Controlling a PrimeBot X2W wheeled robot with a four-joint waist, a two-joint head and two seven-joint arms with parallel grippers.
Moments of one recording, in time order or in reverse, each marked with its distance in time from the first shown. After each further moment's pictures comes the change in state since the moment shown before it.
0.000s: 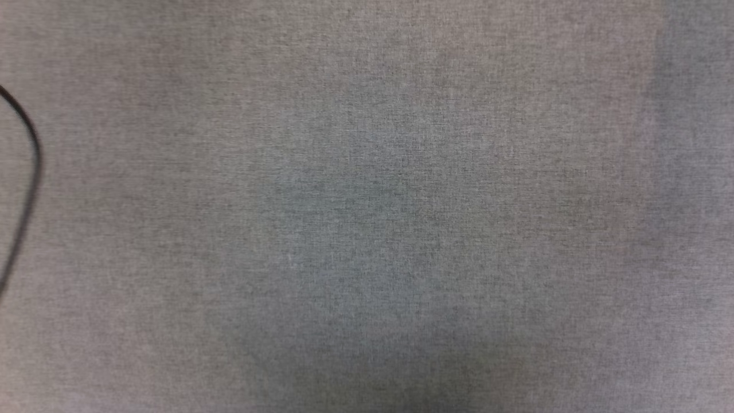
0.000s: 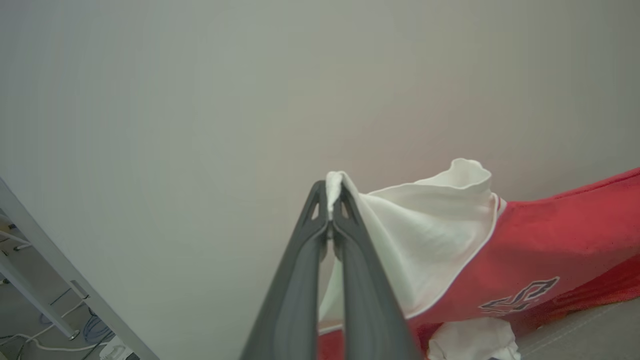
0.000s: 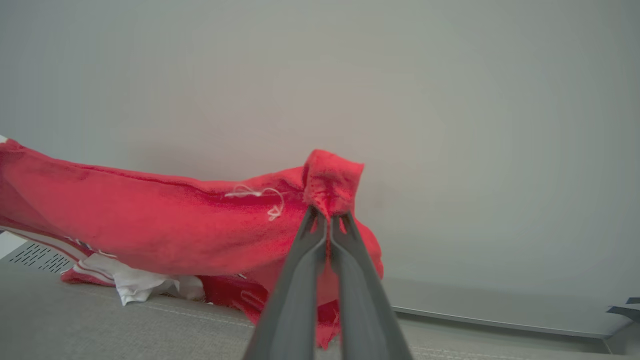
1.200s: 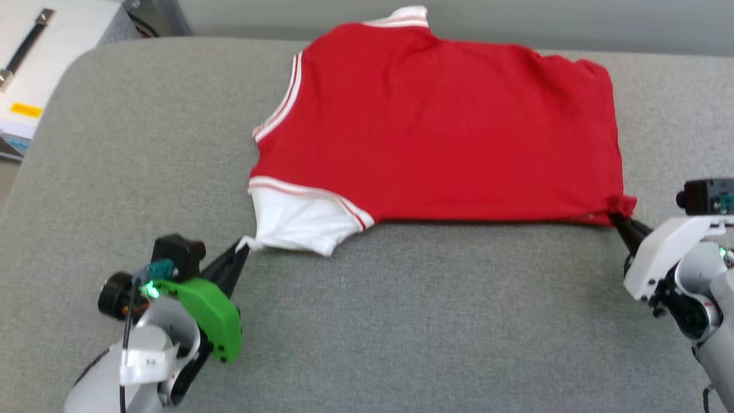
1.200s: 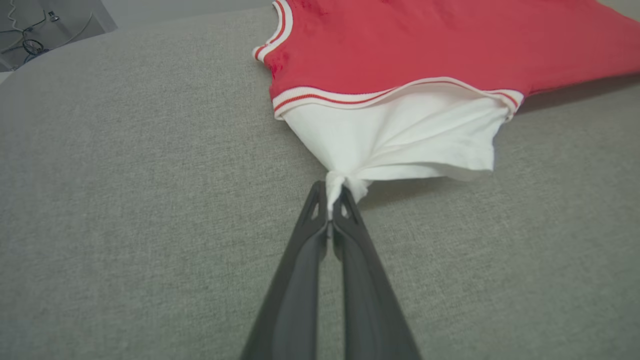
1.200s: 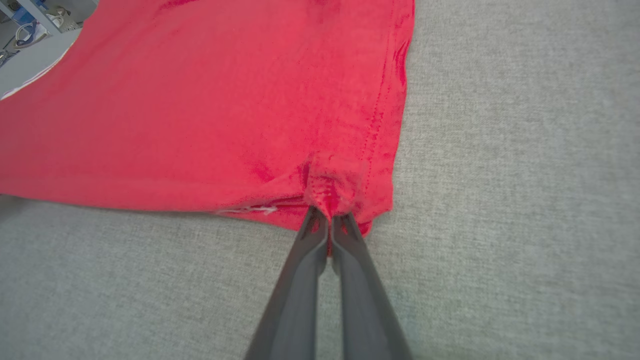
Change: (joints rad) left arm 1.186 0.078 -0.117 -0.309 -0.193 0.043 0.124; right arm 0.913 -0.170 0.271 -0.042 0.421 0.000 0.109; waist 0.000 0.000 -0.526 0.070
